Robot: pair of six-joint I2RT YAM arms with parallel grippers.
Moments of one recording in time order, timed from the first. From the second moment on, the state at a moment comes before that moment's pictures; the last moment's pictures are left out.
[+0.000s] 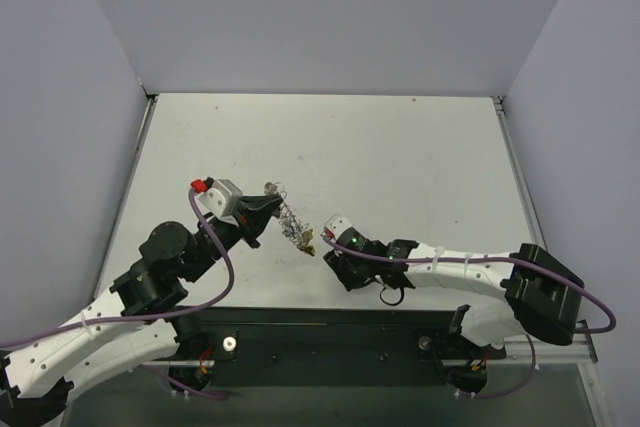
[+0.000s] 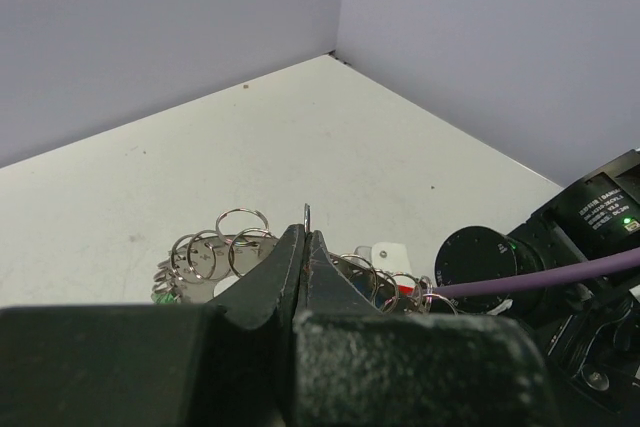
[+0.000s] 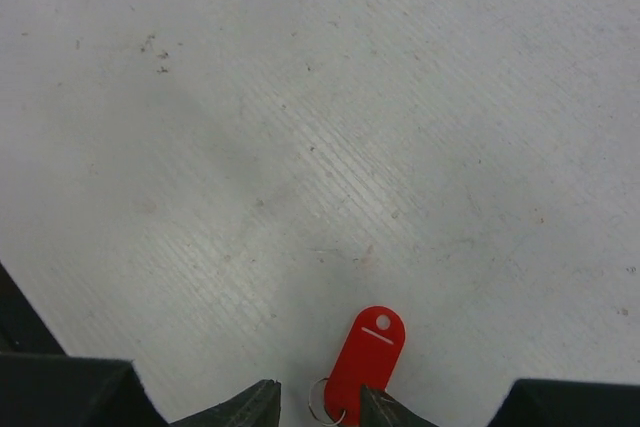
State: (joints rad) left arm -0.97 0.59 0.74 -0.02 -0.20 -0.10; right arm 1.06 1.35 0.64 -0.24 0.14 0.23
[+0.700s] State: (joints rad) left arm -0.97 0.59 0.74 -0.02 -0.20 -0.10; right arm 1.11 1.41 0.66 -0.29 0.21 0.18
